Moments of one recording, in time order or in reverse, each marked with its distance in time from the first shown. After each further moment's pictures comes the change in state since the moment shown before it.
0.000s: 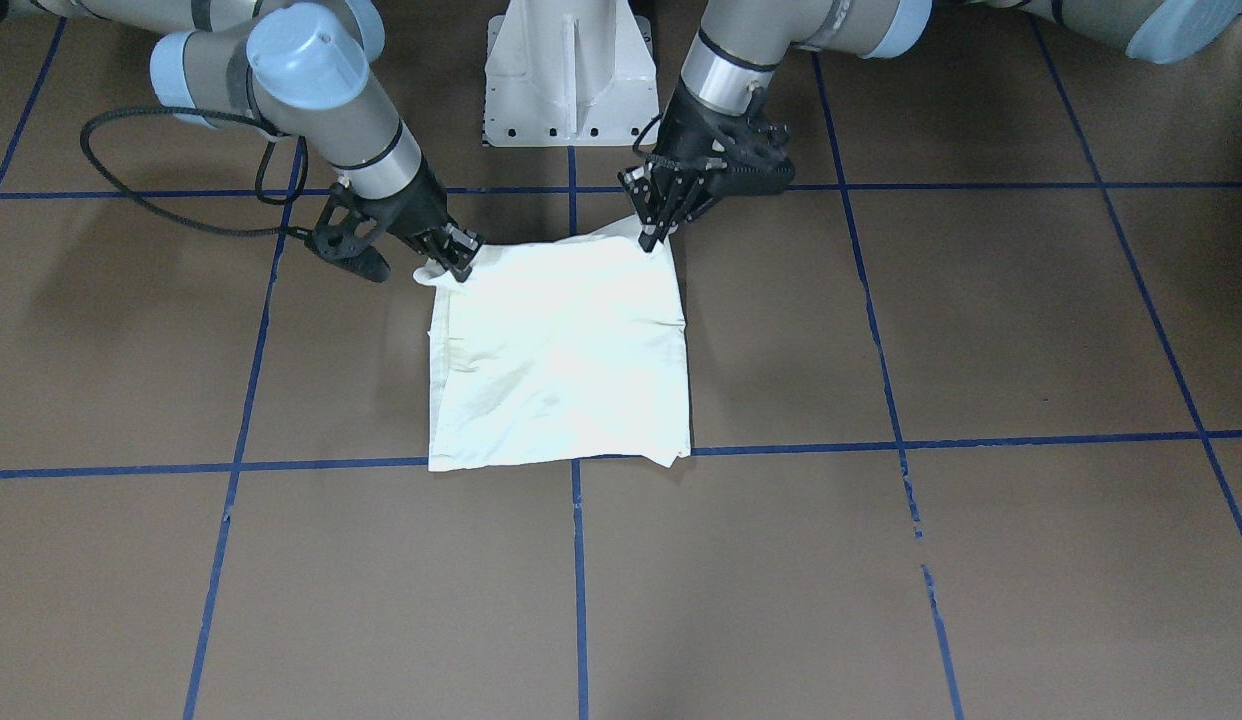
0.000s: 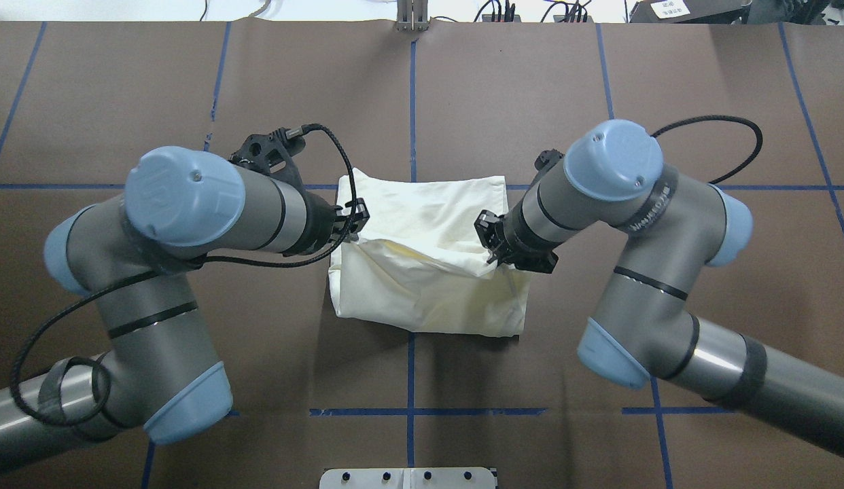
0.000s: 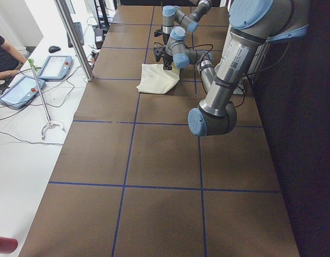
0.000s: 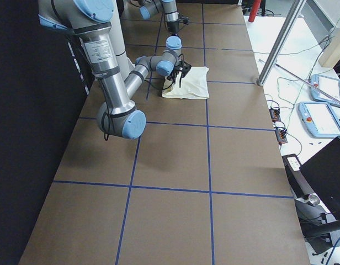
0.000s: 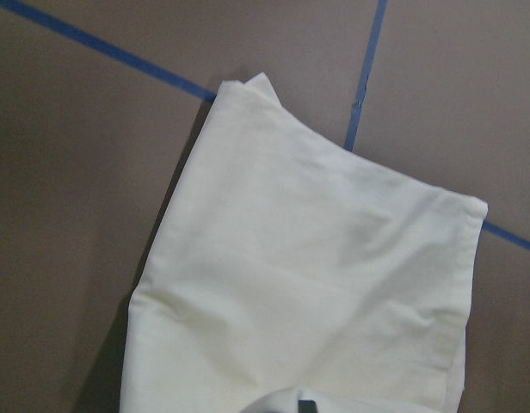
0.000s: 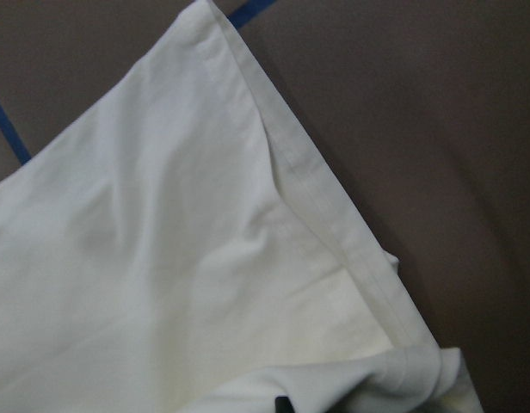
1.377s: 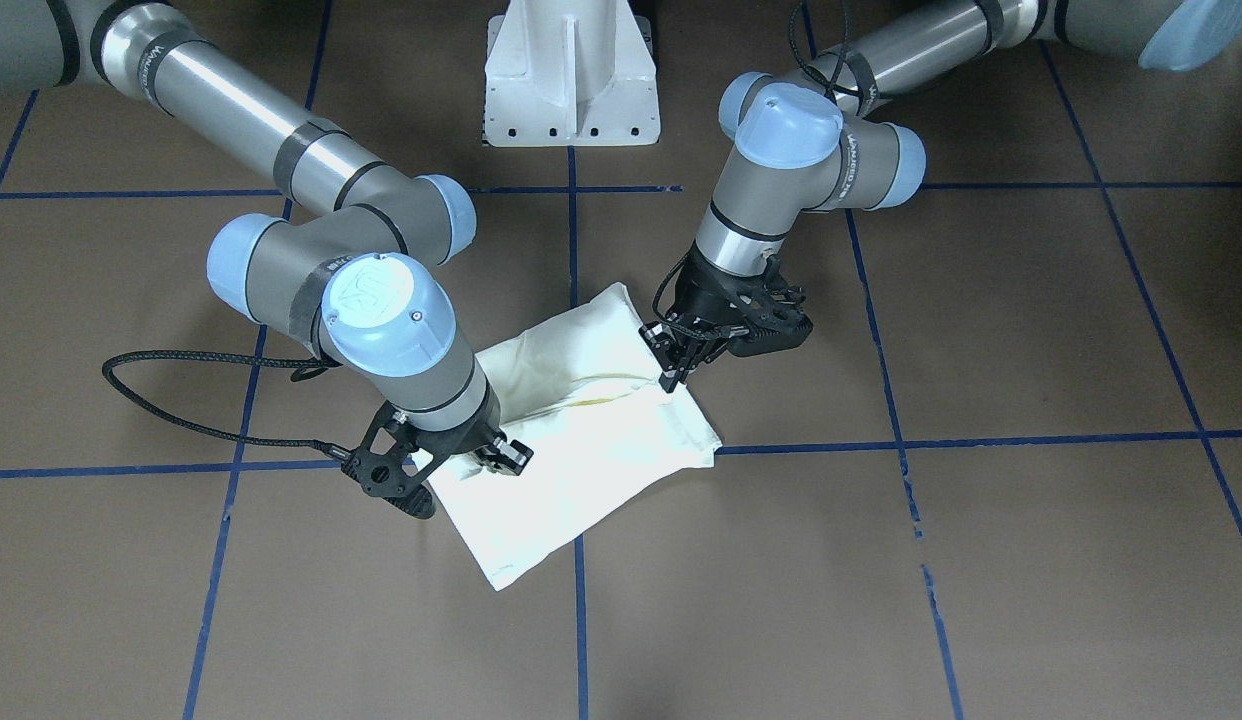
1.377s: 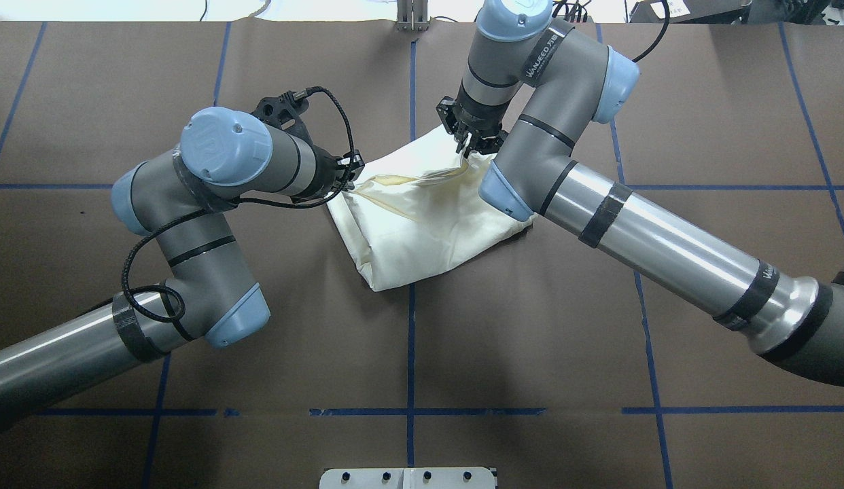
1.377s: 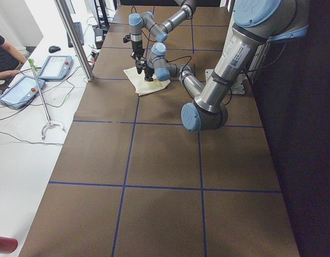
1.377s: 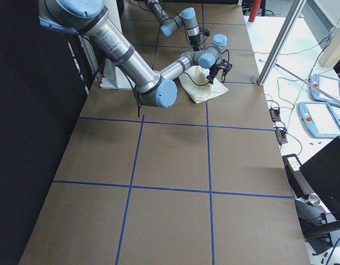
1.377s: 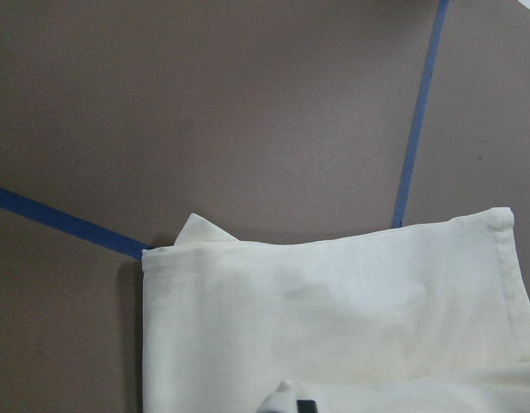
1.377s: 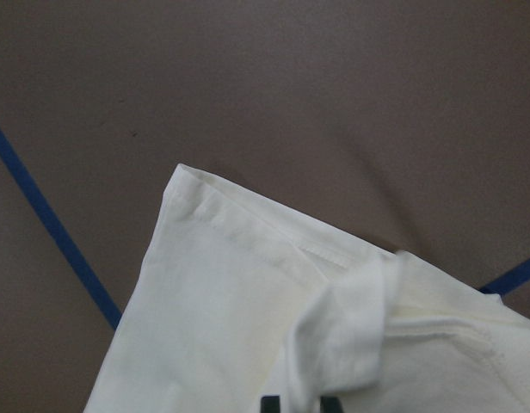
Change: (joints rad) left arm -0.086 -0.068 0.312 -0.215 0.002 0.023; right arm 0.162 0.407 -0.597 0.016 0.044 -0.144
